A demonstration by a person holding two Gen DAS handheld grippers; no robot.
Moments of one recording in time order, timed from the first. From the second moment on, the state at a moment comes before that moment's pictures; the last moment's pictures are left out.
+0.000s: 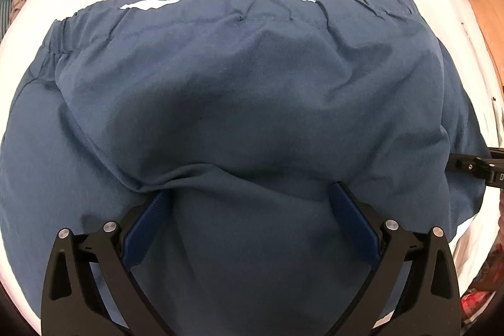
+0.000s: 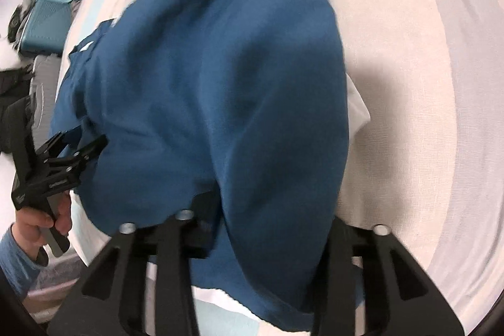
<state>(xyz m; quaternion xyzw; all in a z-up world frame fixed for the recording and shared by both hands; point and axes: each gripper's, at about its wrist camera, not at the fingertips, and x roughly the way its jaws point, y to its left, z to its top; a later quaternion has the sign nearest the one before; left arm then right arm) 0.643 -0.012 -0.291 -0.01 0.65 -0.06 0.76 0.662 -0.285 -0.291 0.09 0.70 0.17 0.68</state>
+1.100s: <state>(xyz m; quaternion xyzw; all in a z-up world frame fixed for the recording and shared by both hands) 0.633 0.029 -0.243 -0.03 0.62 -0.08 0.78 0.663 -0.178 -0.155 0.03 0.70 0.10 0.71</state>
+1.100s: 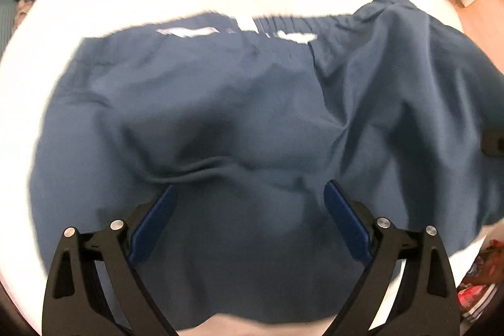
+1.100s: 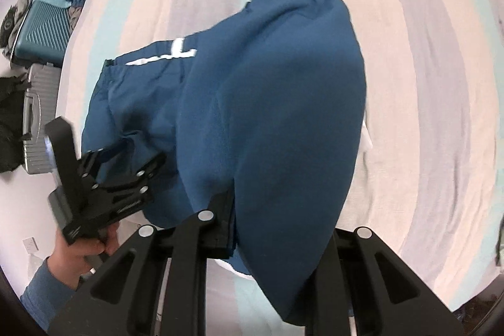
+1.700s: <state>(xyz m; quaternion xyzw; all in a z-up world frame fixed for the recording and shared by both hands) 0.577 0.178 -0.207 -0.04 0.61 -0.05 0.79 0.630 -0.005 -0.186 -0.03 0.65 0.09 0.76</state>
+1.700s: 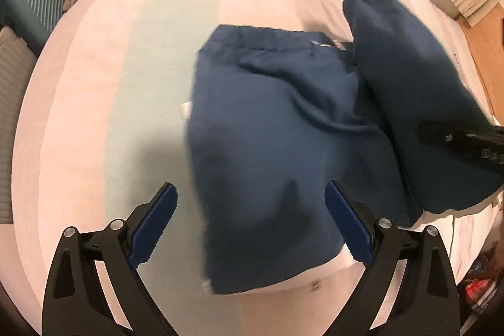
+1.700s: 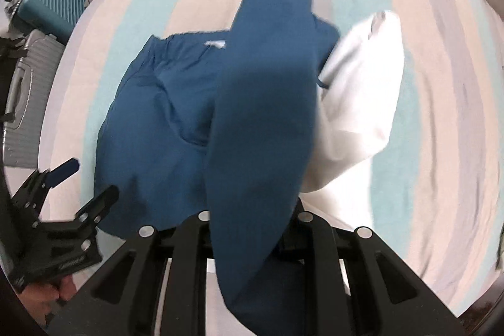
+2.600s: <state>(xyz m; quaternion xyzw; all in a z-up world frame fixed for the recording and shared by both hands) 0.536 0.308 -0.185 -0.06 0.60 -0.02 0.80 0.605 0.170 -0.229 -0.11 0.61 0.06 0.78</state>
